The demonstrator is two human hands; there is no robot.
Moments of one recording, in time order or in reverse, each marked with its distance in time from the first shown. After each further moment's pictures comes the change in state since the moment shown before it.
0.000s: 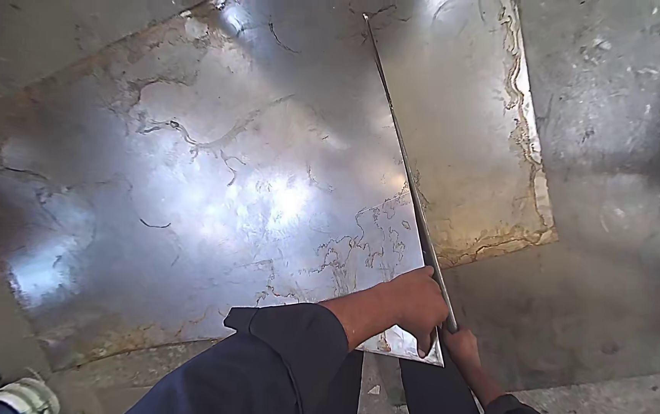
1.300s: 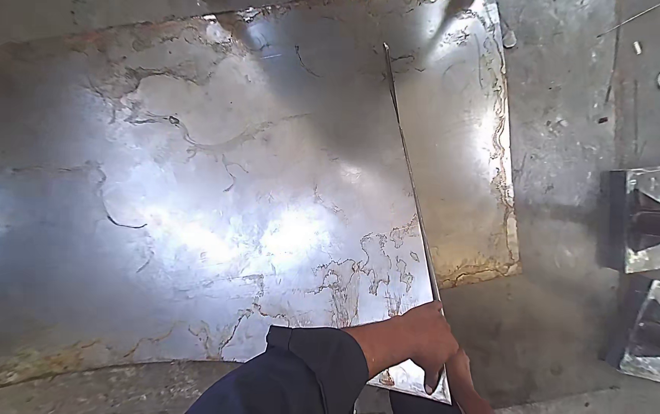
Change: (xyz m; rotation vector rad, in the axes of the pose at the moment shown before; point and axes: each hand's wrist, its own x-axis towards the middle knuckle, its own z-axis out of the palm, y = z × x) left_hand -0.025 0.006 -0.002 -0.064 0.108 0.079; right_hand -0.157 -0.145 -0.123 0.081 -0.057 0.121
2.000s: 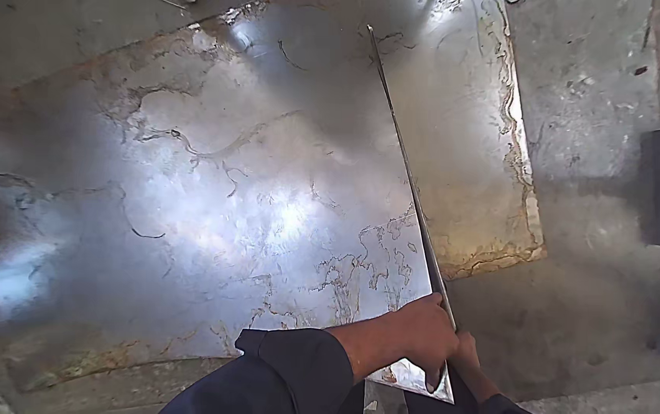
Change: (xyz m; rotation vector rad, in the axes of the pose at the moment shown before) left_hand 0.004 -0.003 -0.003 -0.016 -0.034 -0.018; right_hand 0.076 0.025 0.018 -0.007 -0.033 -0.074
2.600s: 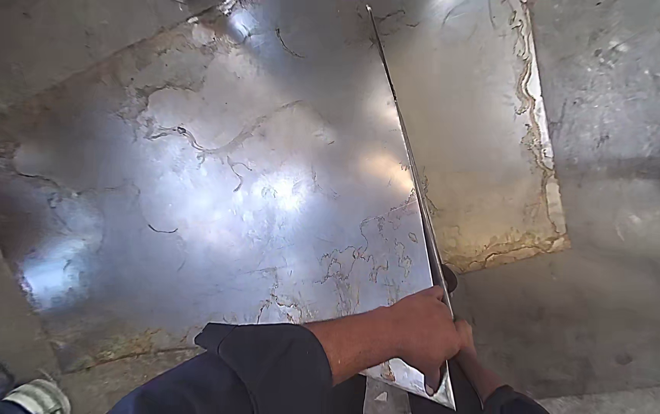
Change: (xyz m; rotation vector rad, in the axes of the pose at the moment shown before) left_hand -0.016 0.009 -0.007 -0.092 0.015 -0.002; right_hand 0.022 0.008 0.022 0.028 -0.069 -0.032
